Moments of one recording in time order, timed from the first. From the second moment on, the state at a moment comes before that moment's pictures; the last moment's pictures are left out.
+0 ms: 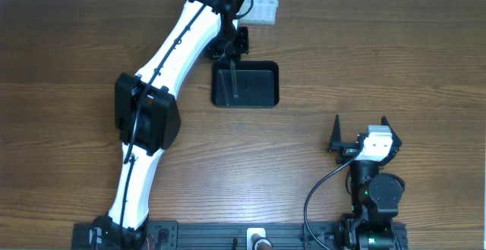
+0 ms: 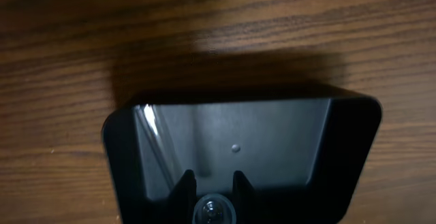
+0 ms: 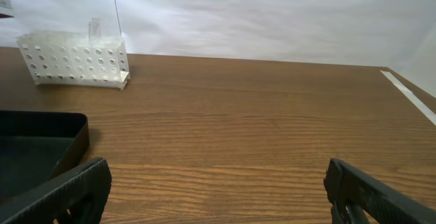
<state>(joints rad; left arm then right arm) -0.46 2.38 2.27 -1.35 0.13 -0.48 -0.01 0.01 0.03 -0.11 0.06 -0.07</state>
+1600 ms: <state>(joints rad) -0.46 2.43 2.27 -1.32 0.13 -0.48 -0.01 0.01 0.03 -0.11 0.06 -0.07</state>
